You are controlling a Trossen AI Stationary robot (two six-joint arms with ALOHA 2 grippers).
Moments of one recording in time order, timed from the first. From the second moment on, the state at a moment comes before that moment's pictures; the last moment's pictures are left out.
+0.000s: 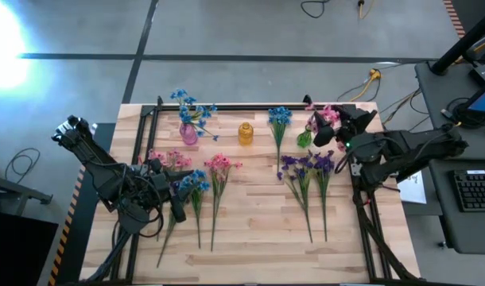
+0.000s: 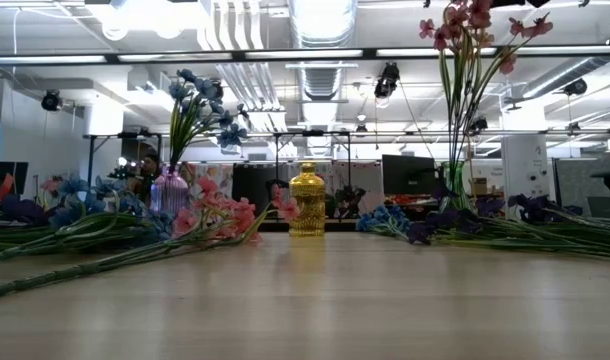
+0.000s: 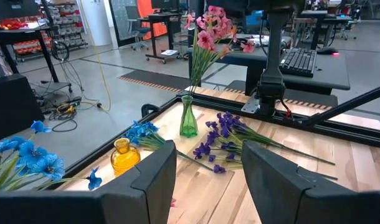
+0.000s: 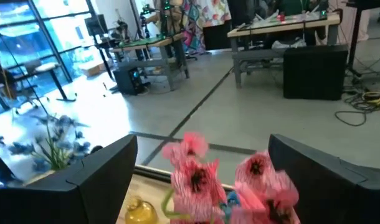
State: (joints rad) left arm -0.80 1.11 1.00 -0.46 -1.27 -0.58; right arm 0.23 0.91 1.07 -0.55 1.25 0.61
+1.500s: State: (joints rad) left arm -0.80 1.31 1.00 -0.44 -0.98 -1.06; right arm 0.45 1.28 1.68 -1.15 0.34 0.67
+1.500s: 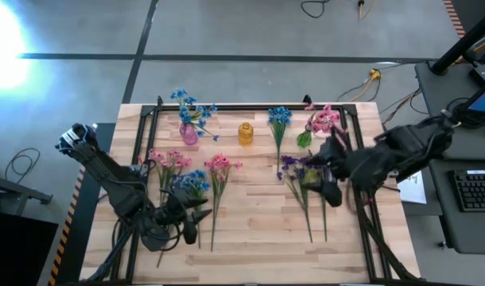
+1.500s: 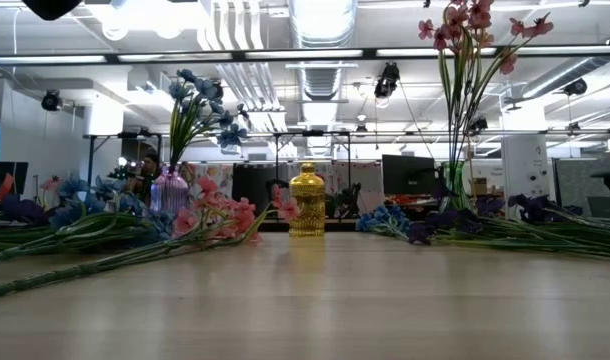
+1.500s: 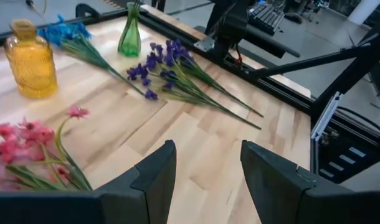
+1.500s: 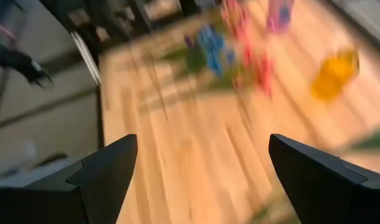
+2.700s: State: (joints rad) left arm -0.79 1.33 1.00 -0.43 -0.82 -0.95; right arm 0.76 1.65 1.56 -1.57 0.20 1.58
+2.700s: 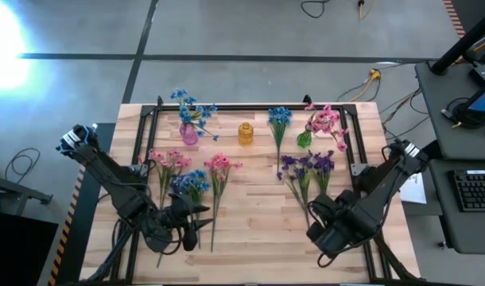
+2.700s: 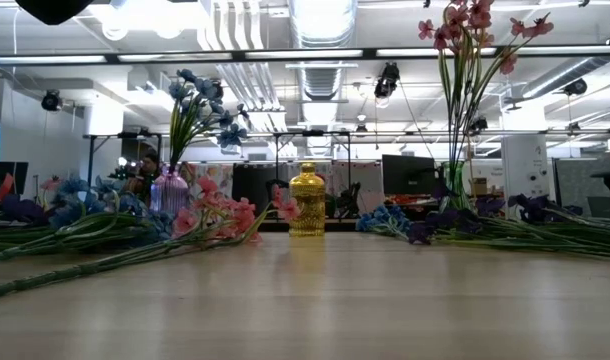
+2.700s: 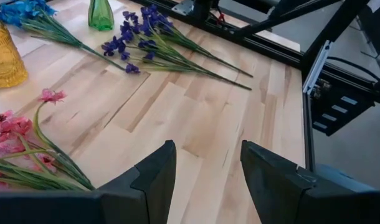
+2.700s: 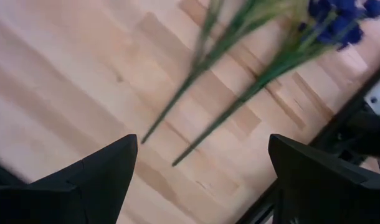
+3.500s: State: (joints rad) left arm -0.82 1.49 1.00 -0.40 -0.76 -1.09; right arm 0.54 1.65 1.05 -1.12 0.30 1.62
